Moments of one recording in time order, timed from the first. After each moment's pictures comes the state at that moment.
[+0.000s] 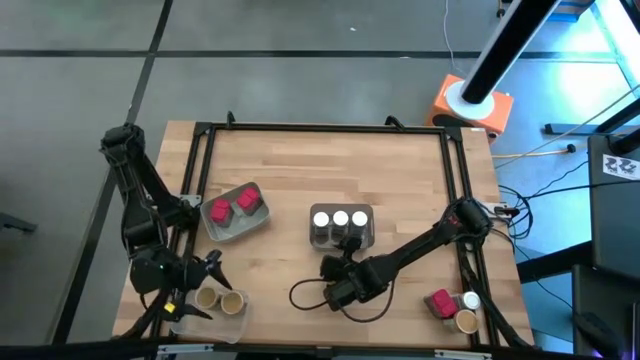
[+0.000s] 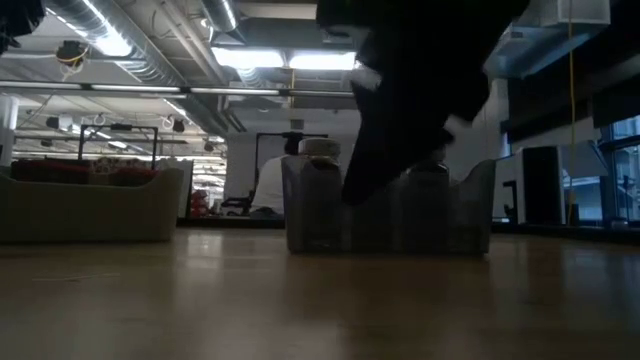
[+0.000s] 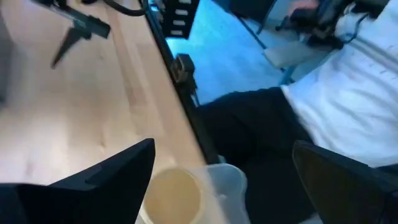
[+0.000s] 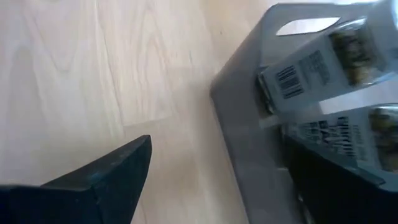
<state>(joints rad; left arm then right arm) -1.13 0.99 0.74 -0.28 -0.49 -0.63 0.51 2.11 1.59 -0.78 0.60 0.62</state>
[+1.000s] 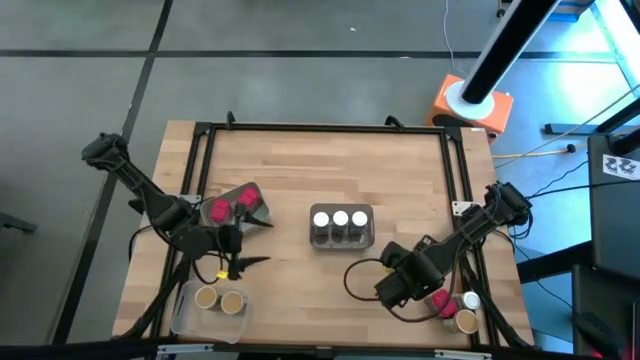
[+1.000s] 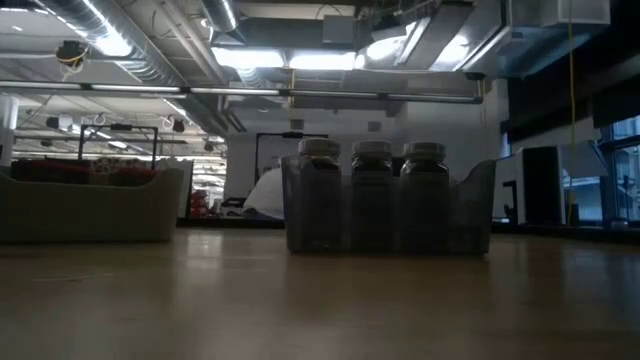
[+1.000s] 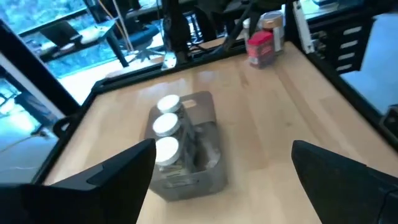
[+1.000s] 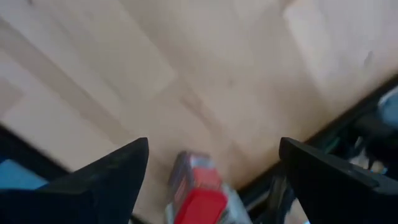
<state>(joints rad) -0.69 1.02 0.74 -0.16 -0.72 -0.02 0.62 1.80 1.66 -1.57 -0.01 1.27</state>
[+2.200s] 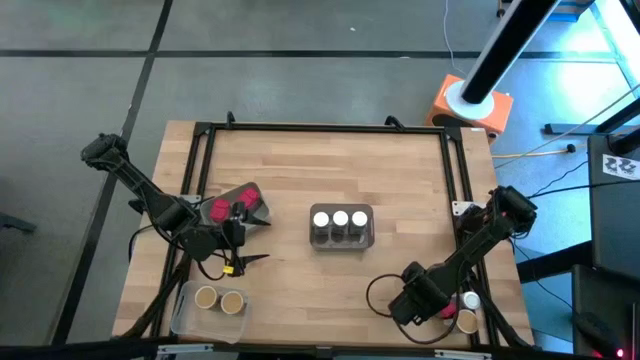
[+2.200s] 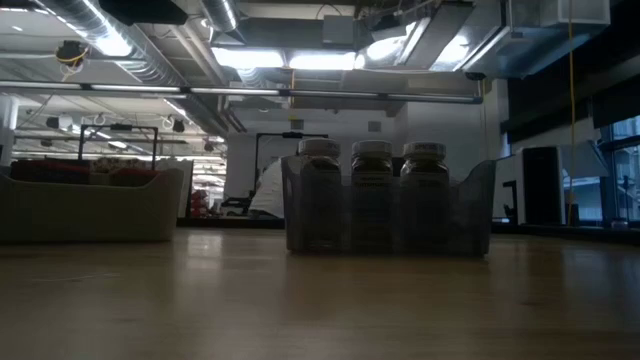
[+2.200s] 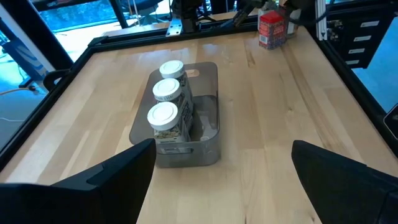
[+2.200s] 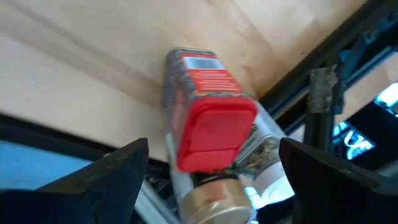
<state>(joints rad) -0.67 1.02 0.74 -0.28 -0.71 -0.23 0.76 1.80 1.39 -1.39 -0.41 1.57</state>
